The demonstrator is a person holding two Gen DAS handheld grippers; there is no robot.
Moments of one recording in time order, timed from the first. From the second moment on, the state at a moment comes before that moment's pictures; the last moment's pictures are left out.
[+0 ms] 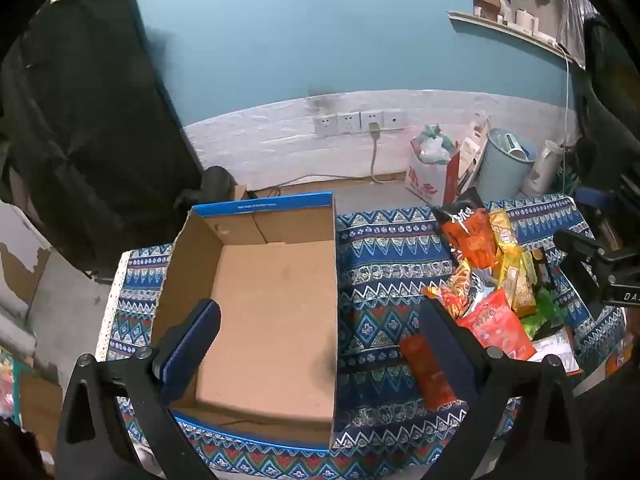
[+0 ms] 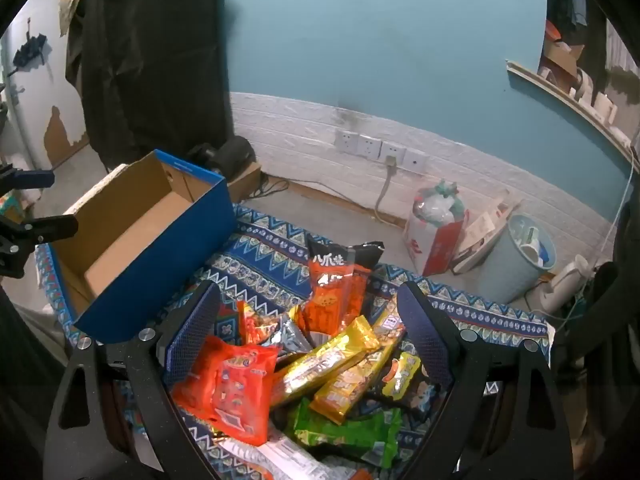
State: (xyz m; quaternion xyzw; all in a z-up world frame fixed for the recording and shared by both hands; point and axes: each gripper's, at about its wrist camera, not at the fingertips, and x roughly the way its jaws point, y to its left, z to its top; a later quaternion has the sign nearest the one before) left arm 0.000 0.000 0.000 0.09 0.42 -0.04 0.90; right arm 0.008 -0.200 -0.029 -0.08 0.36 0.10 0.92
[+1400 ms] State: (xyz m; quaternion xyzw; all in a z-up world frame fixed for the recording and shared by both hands) left arm -0.003 -0.007 -0.008 0.10 0.42 -0.06 0.90; right arm 0.005 -0.201 -0.026 -0.09 0.36 0.10 0.92
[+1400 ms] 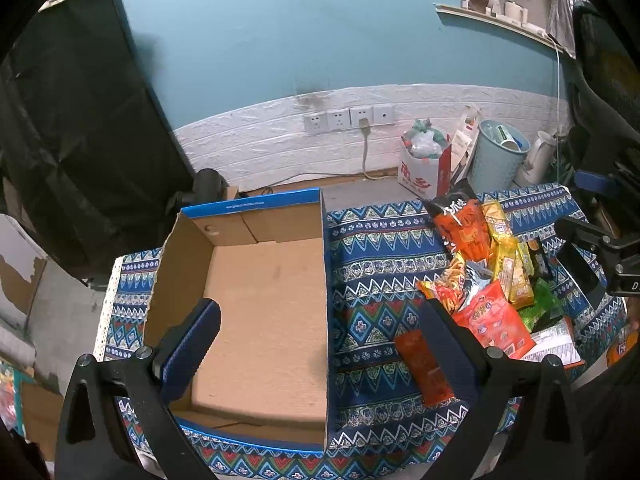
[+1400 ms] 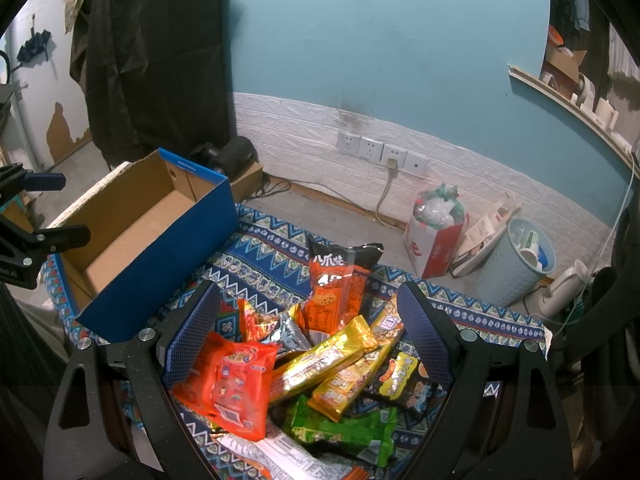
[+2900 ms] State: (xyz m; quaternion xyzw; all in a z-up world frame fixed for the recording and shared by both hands) left arm -0.003 -0.019 -0.016 0.12 0.42 -0.07 0.89; right arm 0.004 -0.204 -0.022 -0.09 0.36 0.09 0.92
